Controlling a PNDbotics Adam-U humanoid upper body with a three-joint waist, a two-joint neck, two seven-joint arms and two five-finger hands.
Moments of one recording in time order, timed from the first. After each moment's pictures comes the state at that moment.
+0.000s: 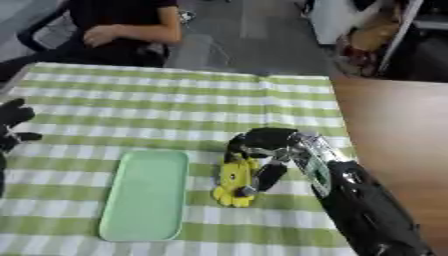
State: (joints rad) left arm -0.12 0.29 0.17 -1.69 -0.12 -0.17 0.12; right arm -0.84 -0.26 0.37 -1.00 0.90 -0.58 0.53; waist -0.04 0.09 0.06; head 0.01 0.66
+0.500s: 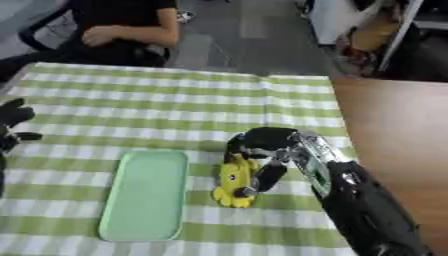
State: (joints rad) left arm -0.12 0.29 0.17 -1.69 -0.12 -0.17 0.12; right arm -0.84 -0.26 0.37 -1.01 0.92 -0.59 0.52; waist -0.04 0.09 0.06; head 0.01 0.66
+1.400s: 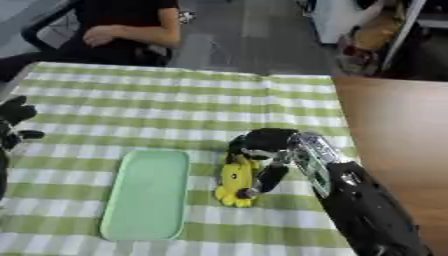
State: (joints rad) left arm -0.13 0.28 0.17 -1.70 -0.12 -0.17 0.12; right arm -0.84 -0.25 0.35 -0.99 0.98 -0.60 0.51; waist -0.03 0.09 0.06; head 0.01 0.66
